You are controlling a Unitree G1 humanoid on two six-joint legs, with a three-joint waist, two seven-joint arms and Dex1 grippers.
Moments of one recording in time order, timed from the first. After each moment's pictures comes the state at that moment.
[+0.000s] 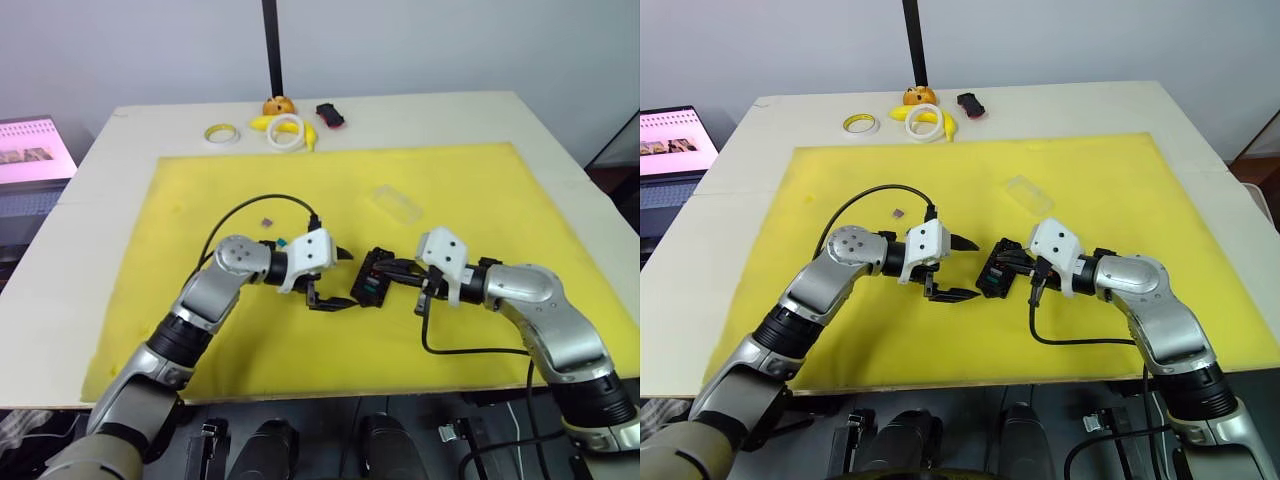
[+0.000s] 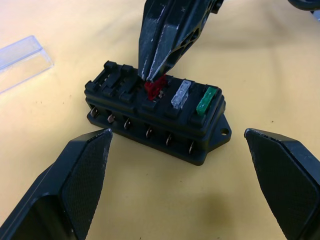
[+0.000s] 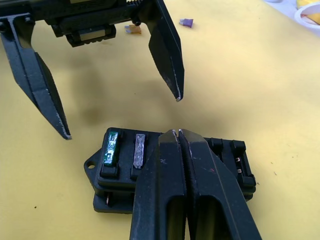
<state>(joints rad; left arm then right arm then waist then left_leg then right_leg) -0.64 0.40 -0.37 0.07 -0.12 0.25 -1.11 -0.30 -0.70 0.08 -0.27 0.26 0.39 0.91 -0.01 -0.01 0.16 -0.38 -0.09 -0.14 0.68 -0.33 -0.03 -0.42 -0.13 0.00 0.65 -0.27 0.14</state>
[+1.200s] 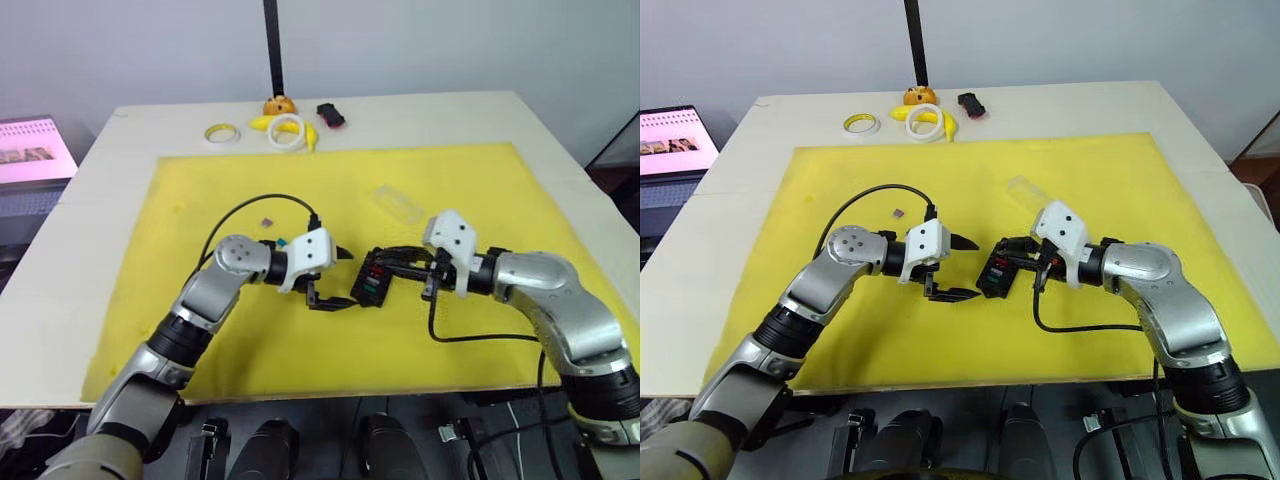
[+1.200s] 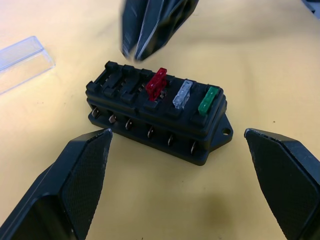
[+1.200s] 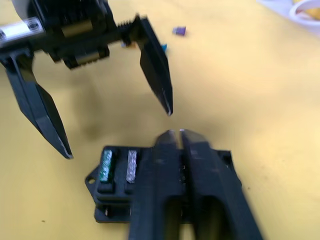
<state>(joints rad) -0.64 0.40 -0.37 0.07 -0.12 0.25 -1.11 -0.33 -0.73 0.02 -0.37 0.36 0.58 0.90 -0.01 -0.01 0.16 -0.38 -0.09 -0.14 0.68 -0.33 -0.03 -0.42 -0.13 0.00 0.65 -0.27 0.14</state>
